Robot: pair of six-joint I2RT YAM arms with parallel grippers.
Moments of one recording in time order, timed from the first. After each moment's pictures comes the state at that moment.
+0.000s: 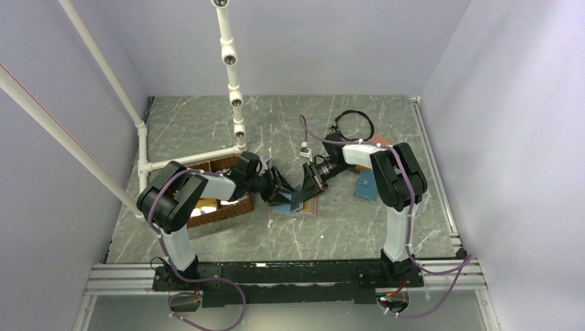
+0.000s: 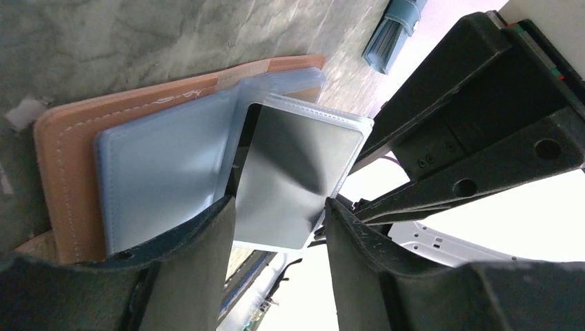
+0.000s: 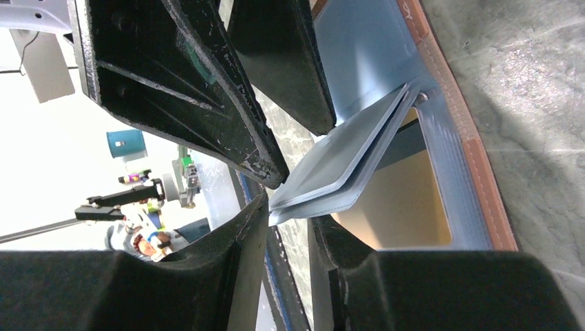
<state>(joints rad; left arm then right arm) -0.55 1.79 0.74 0.34 0.67 -1.23 0.39 2.01 1.21 -0.65 -1.13 -0.11</state>
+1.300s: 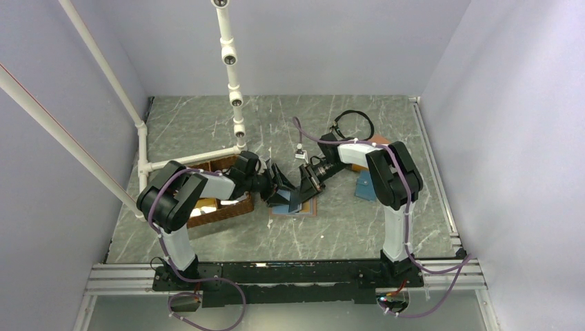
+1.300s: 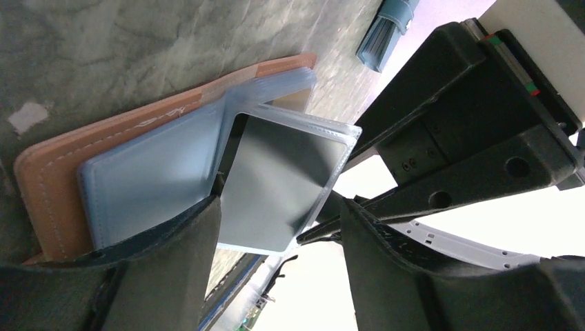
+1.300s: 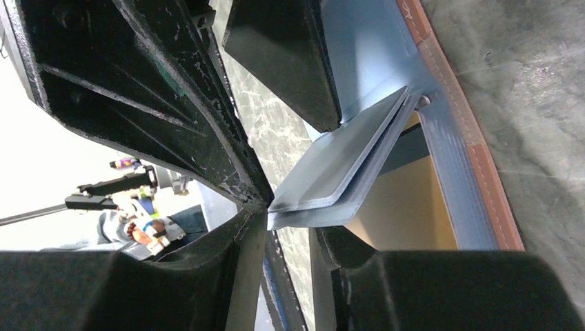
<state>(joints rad) -0.54 1.80 0.74 0.36 0.69 -1.23 0.43 2.04 1.26 -0.72 -1.11 -0.16</state>
